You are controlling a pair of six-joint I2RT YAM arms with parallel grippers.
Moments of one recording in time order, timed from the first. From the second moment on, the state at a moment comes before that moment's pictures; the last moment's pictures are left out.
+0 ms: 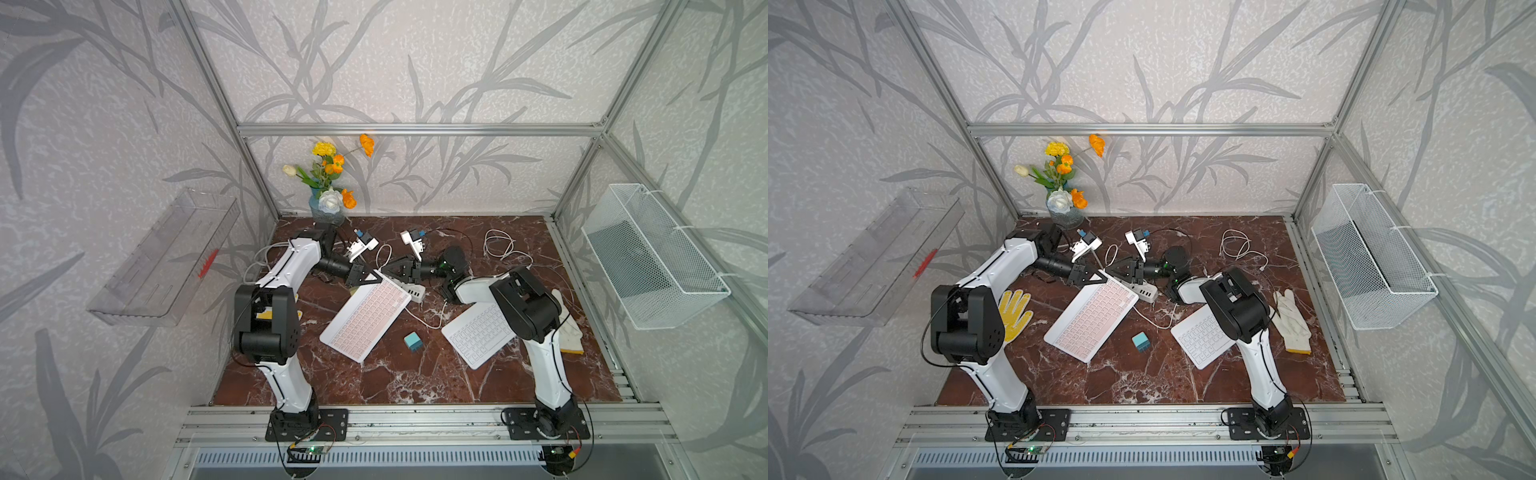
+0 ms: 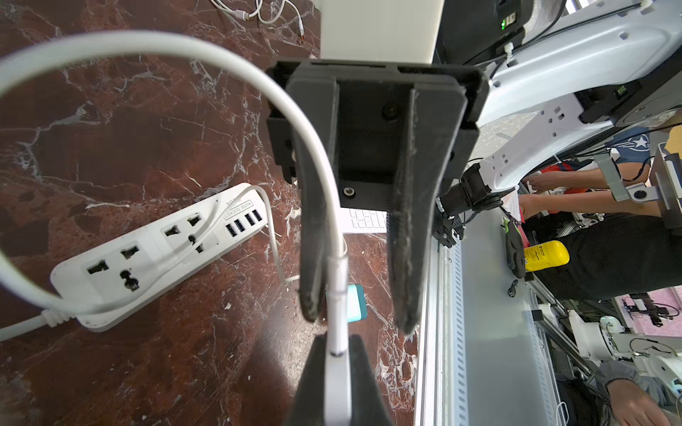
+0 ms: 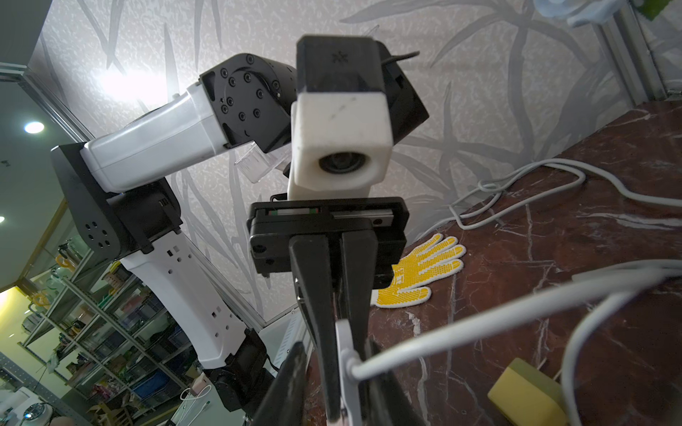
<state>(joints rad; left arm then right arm) -0.06 1.80 1.45 -1.18 1.10 0.80 0.60 2.19 1.25 1.28 -1.04 0.95</state>
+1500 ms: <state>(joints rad) -0.06 1.80 1.47 -1.19 1.08 0.79 0.49 2.20 1.39 1.28 -0.98 1.01</state>
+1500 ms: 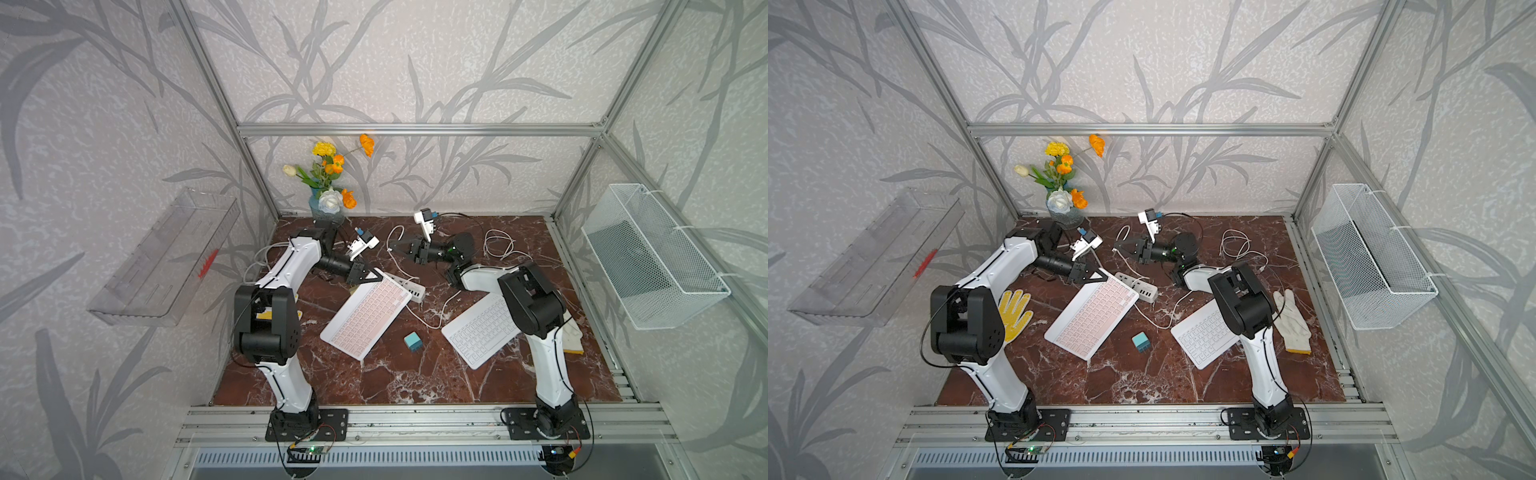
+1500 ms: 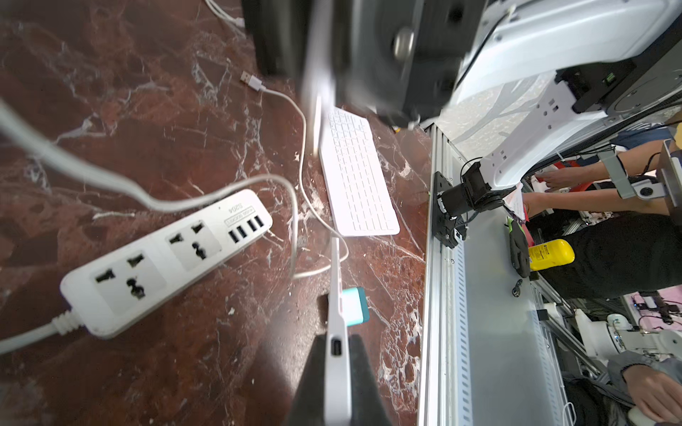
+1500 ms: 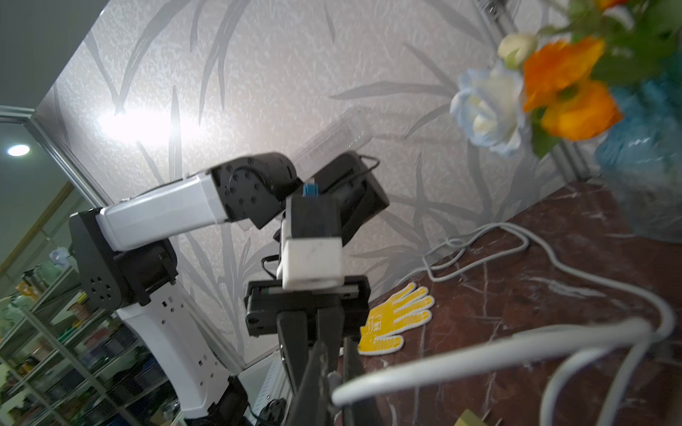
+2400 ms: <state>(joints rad) -0.10 2.05 1.52 -1.32 0.77 0.45 0.35 2.09 1.23 0.60 -0.75 0.63</state>
